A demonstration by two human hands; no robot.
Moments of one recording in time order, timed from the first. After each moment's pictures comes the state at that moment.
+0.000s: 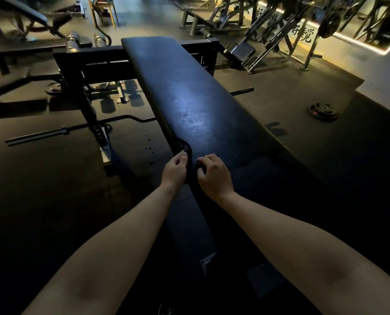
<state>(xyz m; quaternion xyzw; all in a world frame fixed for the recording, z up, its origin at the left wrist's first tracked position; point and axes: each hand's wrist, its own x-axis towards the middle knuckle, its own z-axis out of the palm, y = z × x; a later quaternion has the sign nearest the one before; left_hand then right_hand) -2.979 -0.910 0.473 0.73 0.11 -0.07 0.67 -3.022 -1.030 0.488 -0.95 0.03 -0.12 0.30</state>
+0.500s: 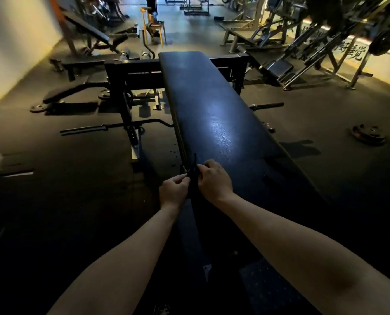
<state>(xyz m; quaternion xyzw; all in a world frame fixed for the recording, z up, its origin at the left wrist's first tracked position) -3.101 -0.942 0.494 0.76 0.20 -0.01 0.62 -3.065 -1.071 0.492 -0.97 -0.10 -0.06 0.21</state>
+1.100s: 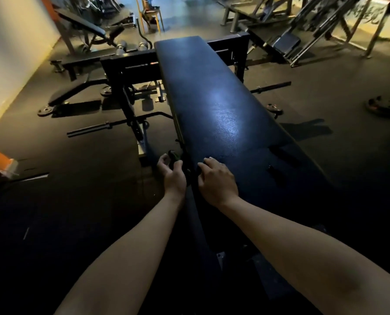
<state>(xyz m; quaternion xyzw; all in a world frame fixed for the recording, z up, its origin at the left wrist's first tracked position) -3.077 -0.954 0.503 0.64 0.24 0.05 0.73 -3.081 -1.071 0.485 -0.96 -0.10 -0.10 0.24</state>
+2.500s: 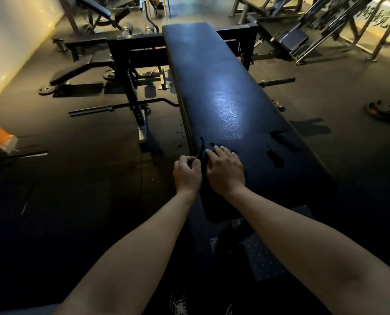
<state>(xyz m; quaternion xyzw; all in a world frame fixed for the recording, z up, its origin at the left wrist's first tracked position) -3.134 -0.976 0.482 0.80 0.20 0.05 0.56 -3.116 -1.085 0.479 -0.98 -0.09 -0.09 0.15</state>
